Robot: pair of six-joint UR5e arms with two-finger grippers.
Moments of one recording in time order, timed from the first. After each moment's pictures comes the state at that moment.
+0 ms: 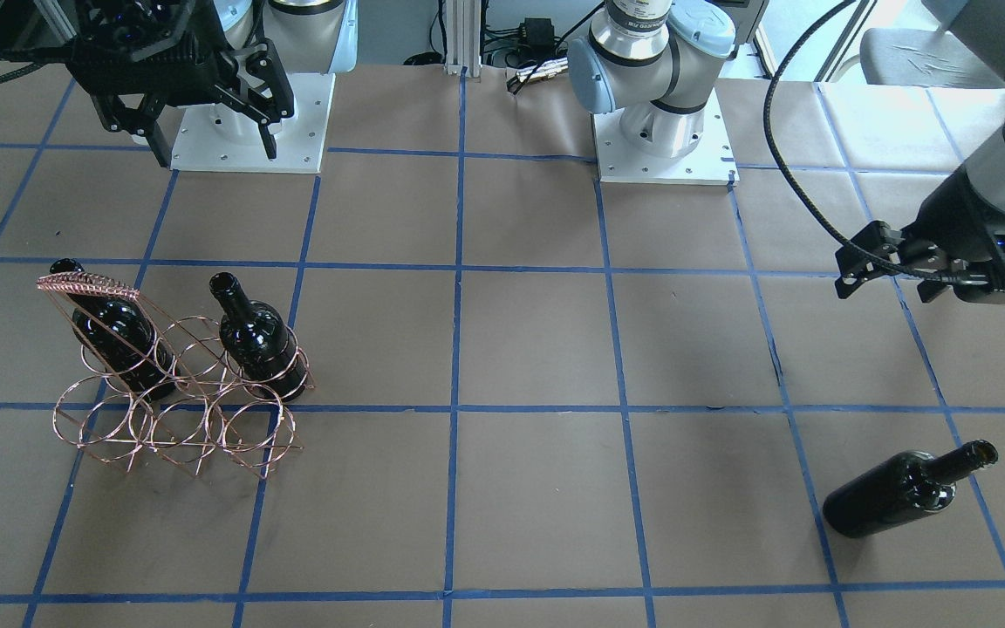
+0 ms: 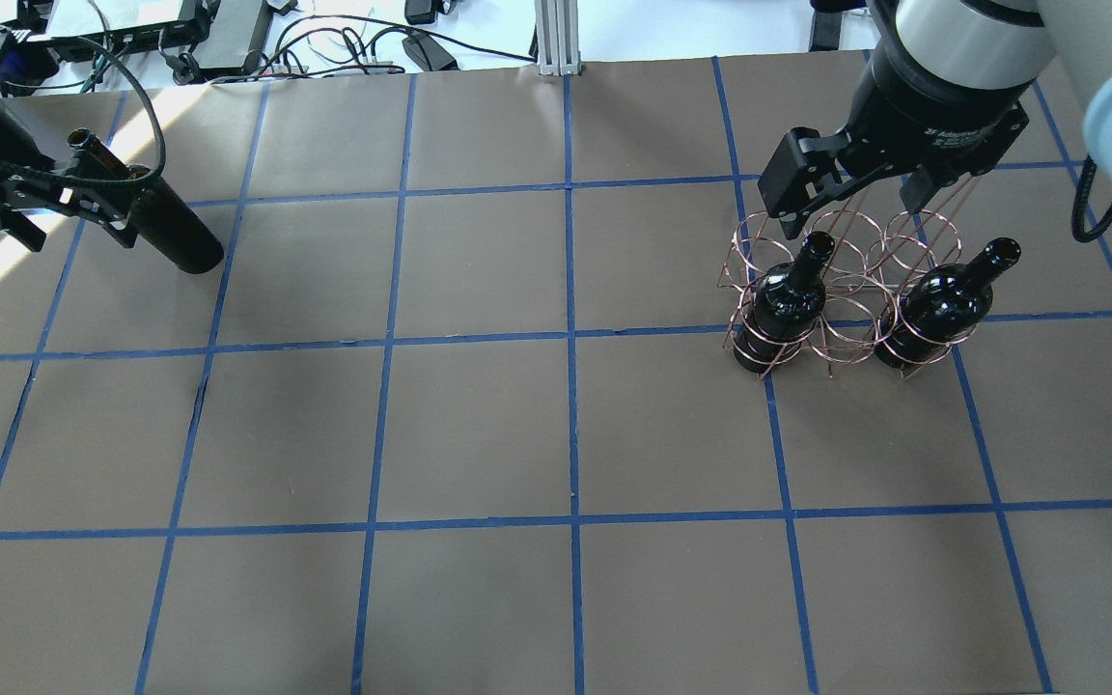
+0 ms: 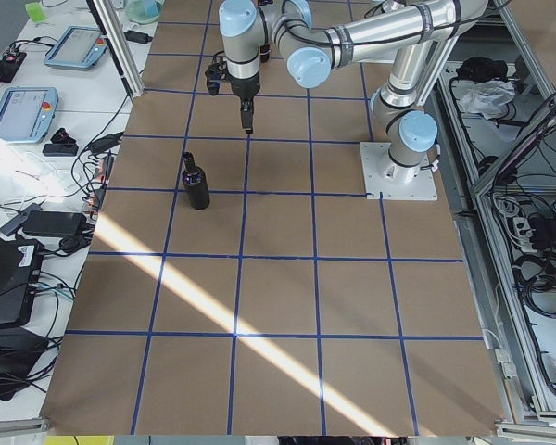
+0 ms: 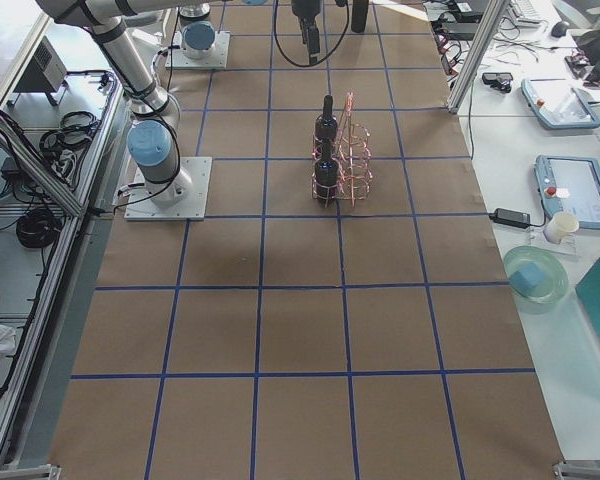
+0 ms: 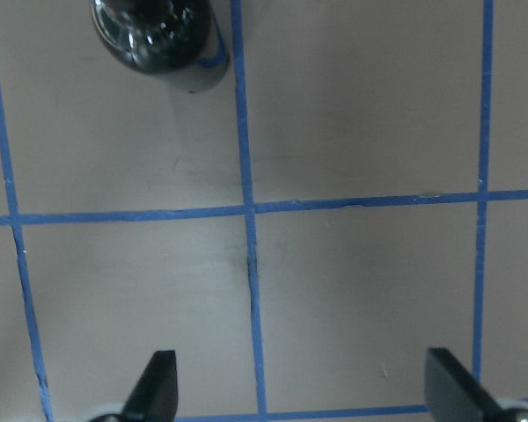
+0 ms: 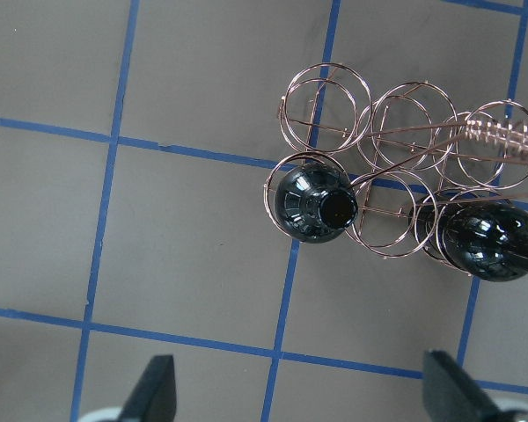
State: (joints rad) left arm -1.17 -1.69 -1.56 -1.48 1.58 0.46; right arm 1.63 -1.68 1.57 -1.55 -1.58 -0.11
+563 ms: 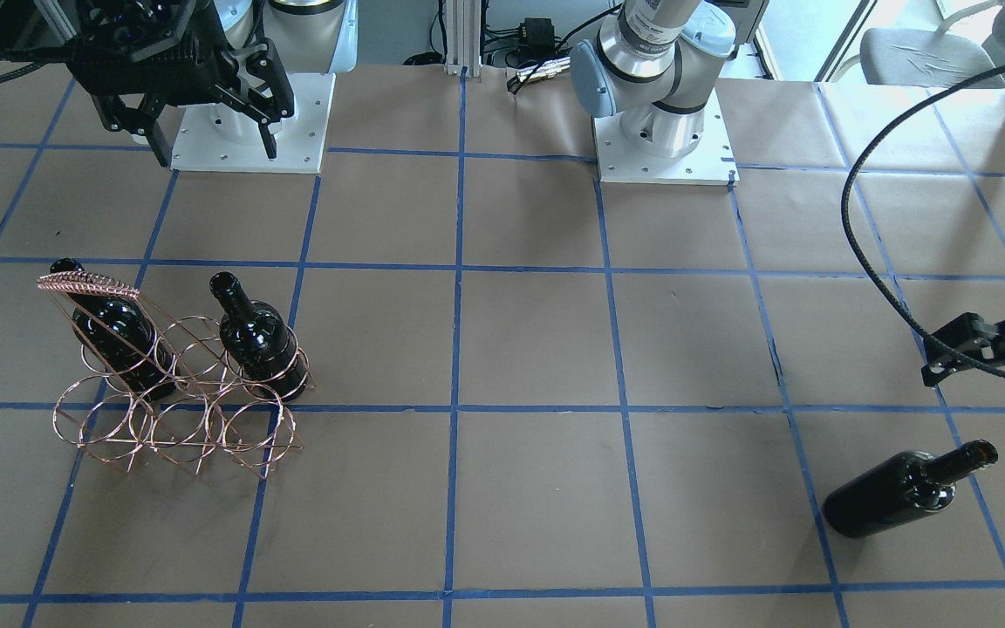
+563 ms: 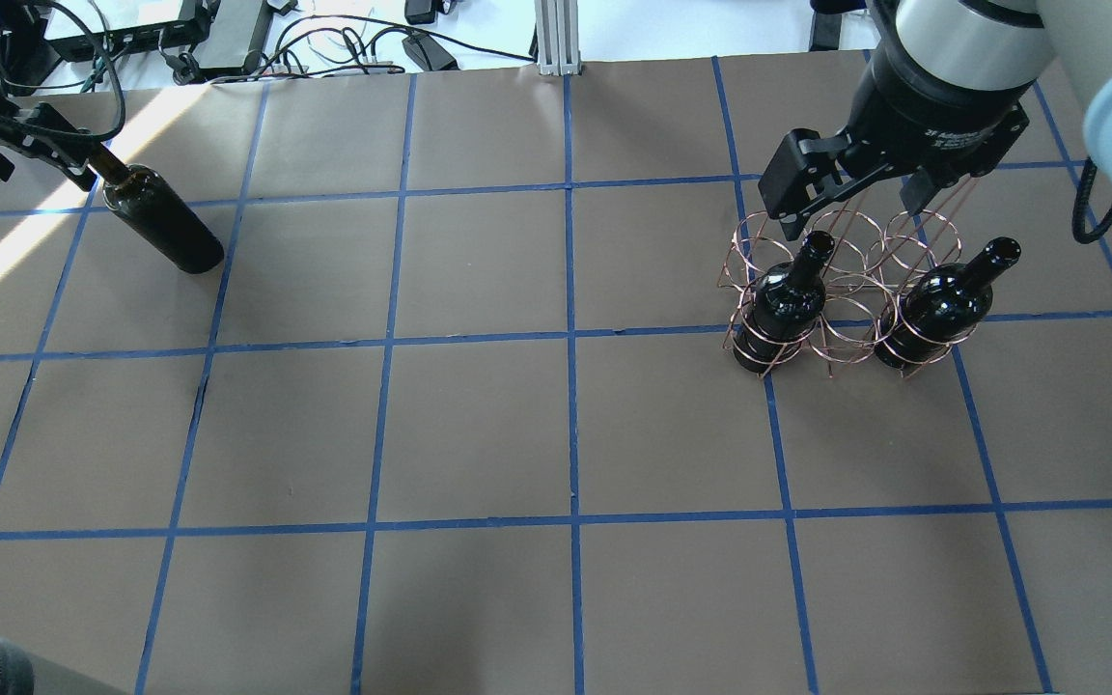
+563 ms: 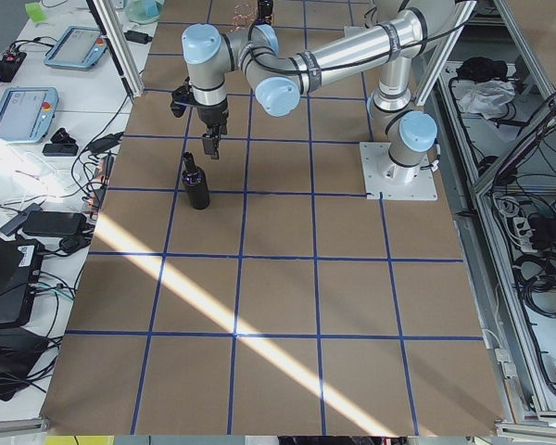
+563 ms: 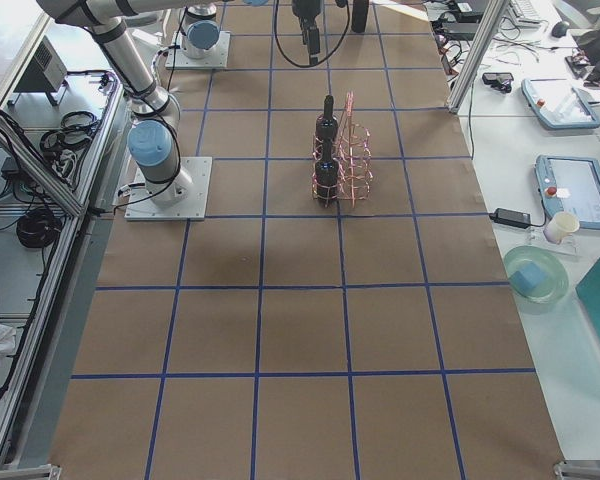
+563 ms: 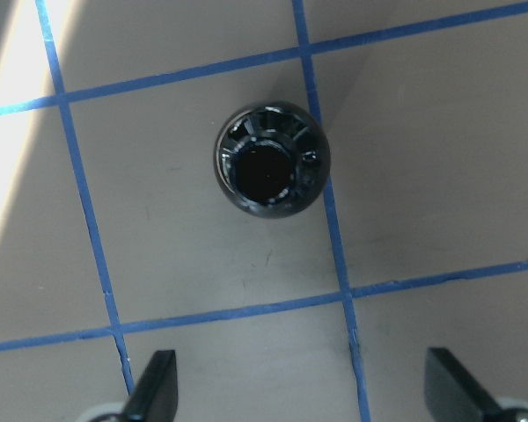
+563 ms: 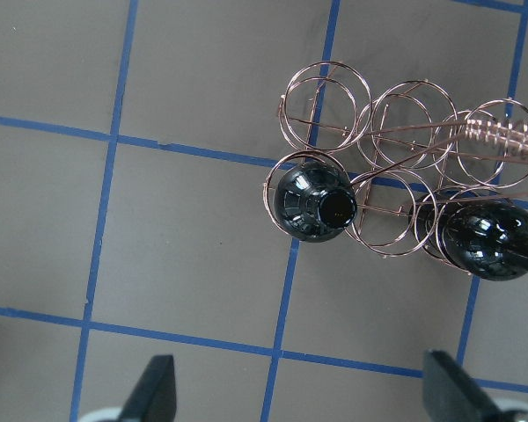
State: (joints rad) left arm -1.14 -1.91 -1.35 -1.39 1.61 0.61; right arm 1.63 -1.68 1.57 -1.55 -1.58 -0.11
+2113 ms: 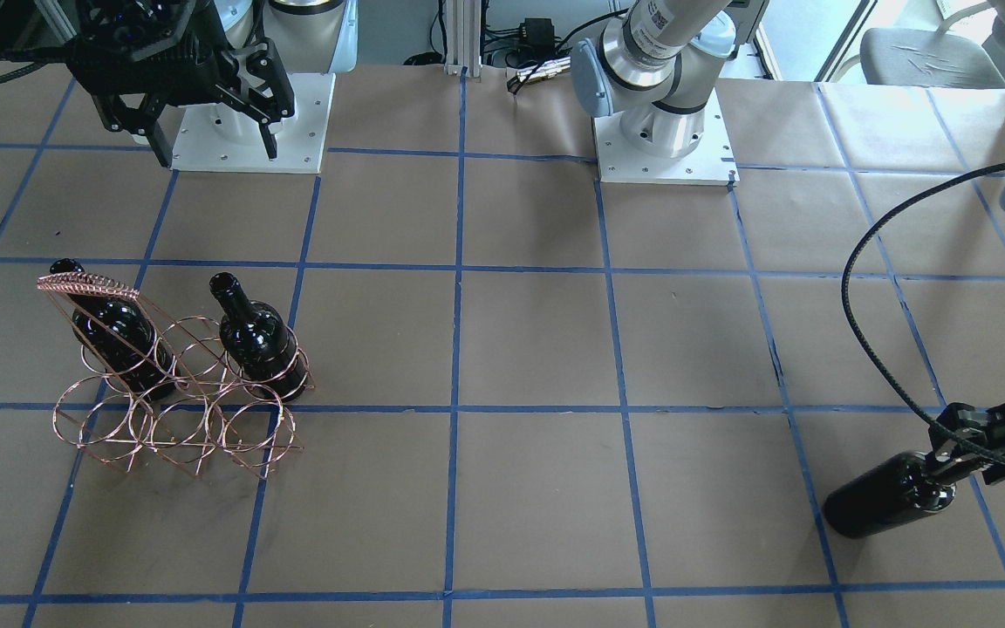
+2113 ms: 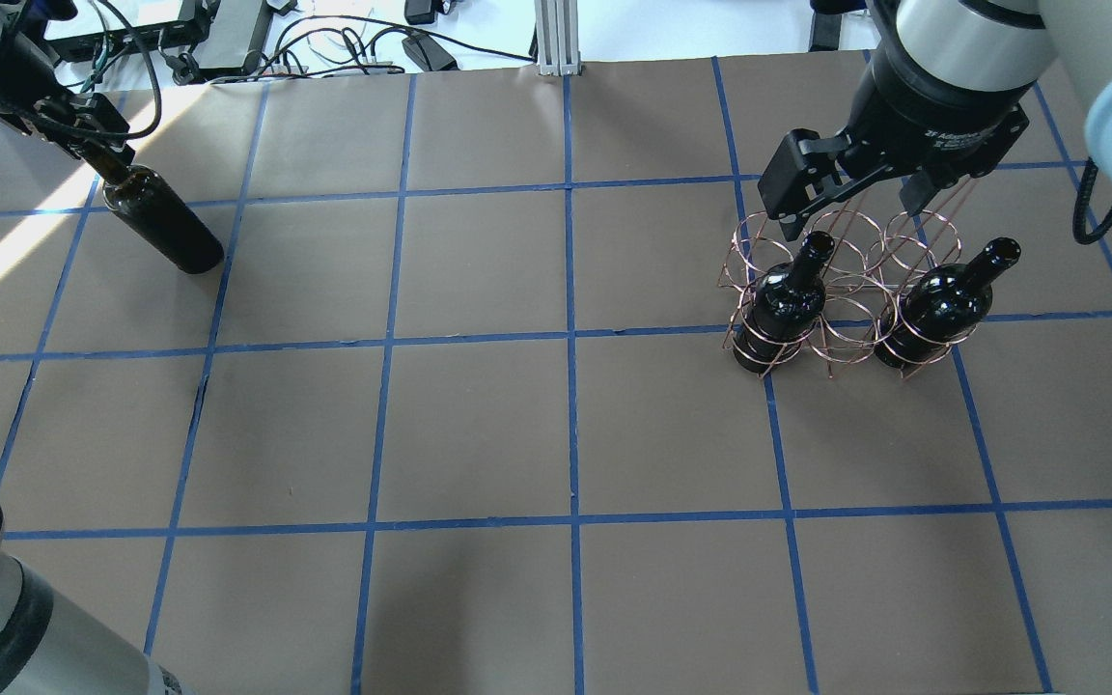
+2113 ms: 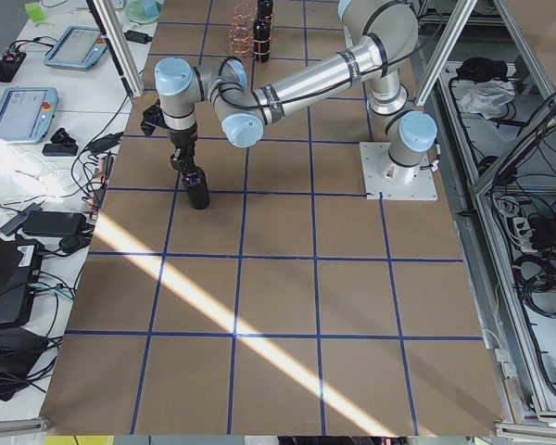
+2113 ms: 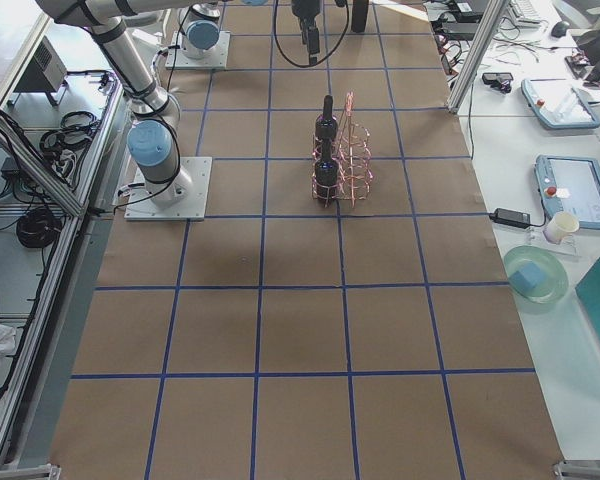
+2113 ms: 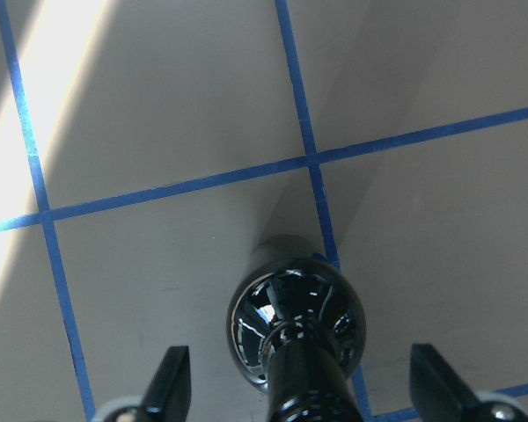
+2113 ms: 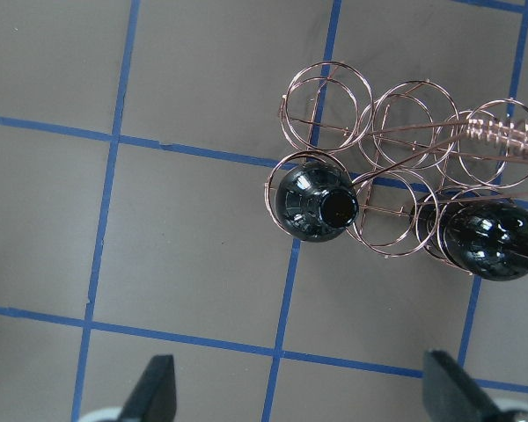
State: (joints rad) left arm -1.16 -2.03 -1.30 -1.28 1.51 0.62; right arm 1.63 -1.68 1.57 -1.55 -1.58 -0.11
